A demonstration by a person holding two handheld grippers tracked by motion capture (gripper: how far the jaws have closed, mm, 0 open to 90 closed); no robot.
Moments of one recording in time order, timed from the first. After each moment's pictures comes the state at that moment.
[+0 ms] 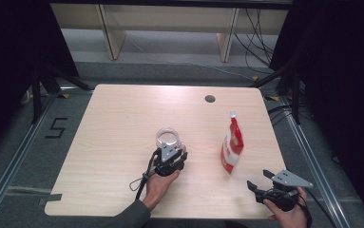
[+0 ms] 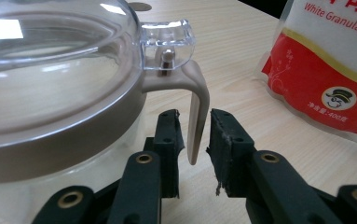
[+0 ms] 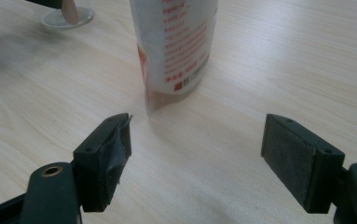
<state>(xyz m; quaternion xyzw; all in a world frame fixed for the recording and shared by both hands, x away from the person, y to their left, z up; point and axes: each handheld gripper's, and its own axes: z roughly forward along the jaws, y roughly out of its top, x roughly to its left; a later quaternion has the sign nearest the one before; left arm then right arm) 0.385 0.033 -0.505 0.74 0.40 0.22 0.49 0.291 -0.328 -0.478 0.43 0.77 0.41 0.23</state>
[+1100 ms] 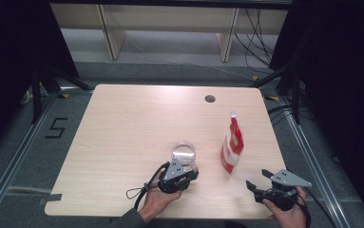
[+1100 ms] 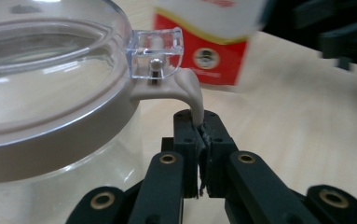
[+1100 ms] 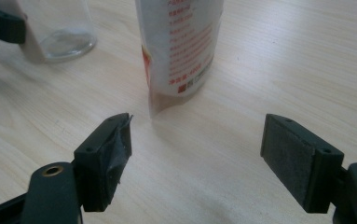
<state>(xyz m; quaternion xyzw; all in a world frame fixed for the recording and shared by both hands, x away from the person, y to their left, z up) 0.340 0.021 -0.503 0.81 0.23 0.14 0.53 0.292 -0.324 -0.478 0.43 0.77 0.41 0.23</state>
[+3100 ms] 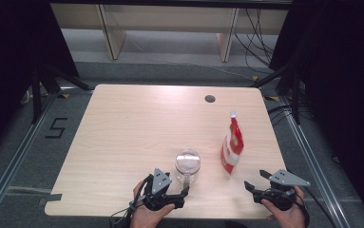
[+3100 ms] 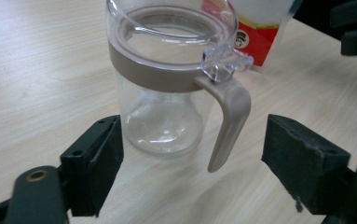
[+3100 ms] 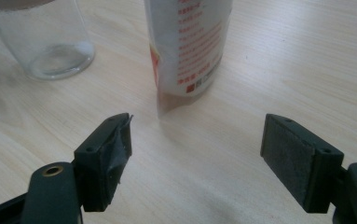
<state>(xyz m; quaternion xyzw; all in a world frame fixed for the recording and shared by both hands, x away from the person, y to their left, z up) 0.285 0.043 -0.480 0.76 0.42 0.16 0.47 0.291 -0.321 -0.480 0.44 0.77 0.42 0.20</state>
